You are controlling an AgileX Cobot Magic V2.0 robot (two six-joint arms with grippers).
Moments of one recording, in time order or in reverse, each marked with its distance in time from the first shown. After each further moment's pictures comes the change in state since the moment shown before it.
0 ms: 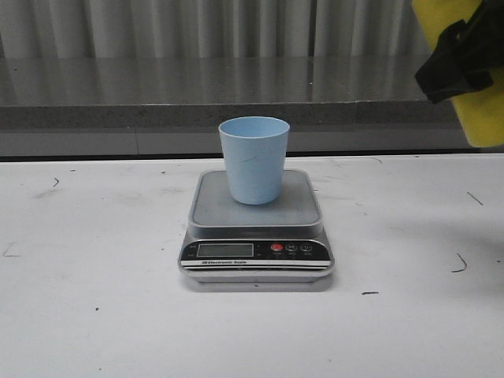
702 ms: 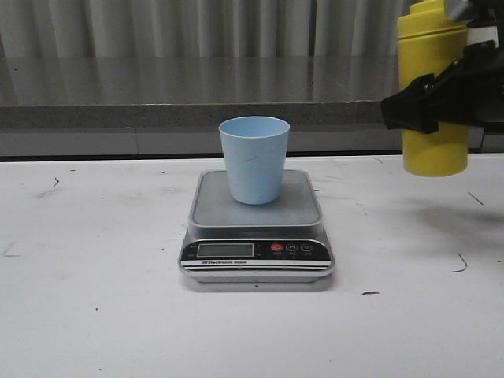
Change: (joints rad) left arm 0.000 0.000 0.000 0.000 0.000 0.000; right arm -0.131 0.393 0.008 0.651 -0.629 -0.619
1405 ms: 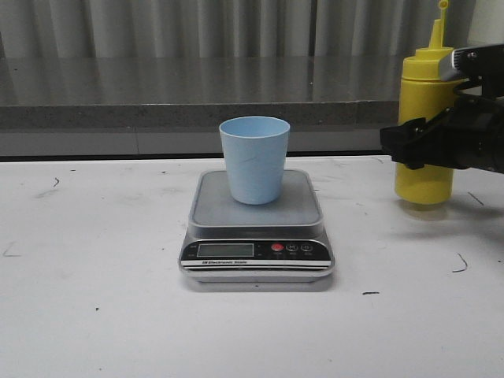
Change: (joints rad) left arm 0.000 0.000 0.000 0.000 0.000 0.000; right arm 0.000 0.245 -0.005 0.245 -0.293 -0.188
